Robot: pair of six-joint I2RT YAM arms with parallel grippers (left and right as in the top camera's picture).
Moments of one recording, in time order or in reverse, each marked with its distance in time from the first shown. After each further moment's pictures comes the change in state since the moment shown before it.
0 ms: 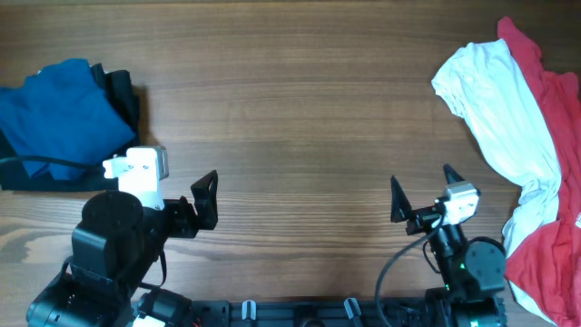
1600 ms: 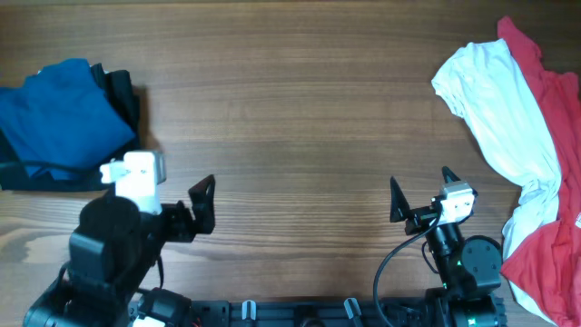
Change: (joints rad) left arm 0.019 -0.024 0.000 -0.038 0.000 0.002; right arm -0.002 0.000 -0.016 0.001 0.016 -0.003
